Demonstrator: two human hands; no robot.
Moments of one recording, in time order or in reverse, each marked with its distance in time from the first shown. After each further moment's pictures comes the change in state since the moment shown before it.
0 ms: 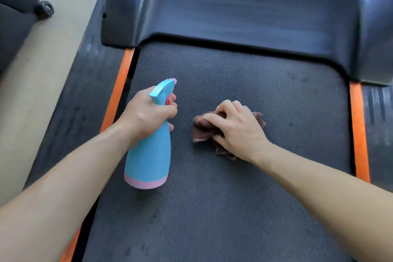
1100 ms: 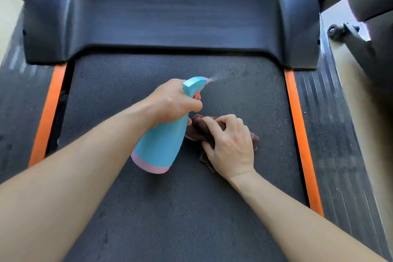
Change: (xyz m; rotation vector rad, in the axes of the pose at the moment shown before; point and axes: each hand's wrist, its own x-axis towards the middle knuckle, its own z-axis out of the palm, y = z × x) left_hand 0.033 0.067 0.141 0.369 -0.297 0.213; right_hand -0.085 0.018 -0.017 -0.073 0.203 0.550
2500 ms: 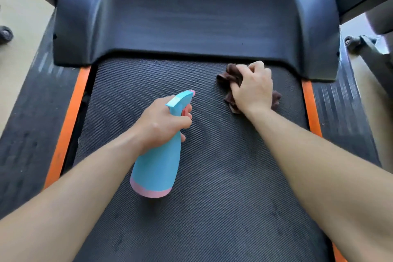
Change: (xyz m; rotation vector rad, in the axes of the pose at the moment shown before) left_hand -0.043 -0.042 -0.027 -0.211 0.100 -0.044; right_hand 0.146 0.037 0.013 0.016 0.066 0.216
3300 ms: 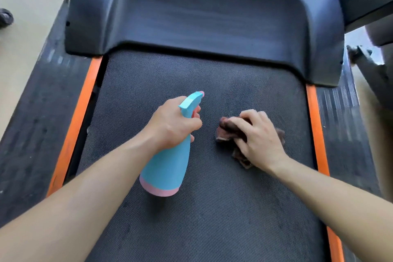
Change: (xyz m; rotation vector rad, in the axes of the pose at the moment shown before) left_hand -0.011 -0.009 -0.001 0.028 0.017 -0.003; right_hand -0.112 0.018 -0.026 0.039 -0.193 -0.475
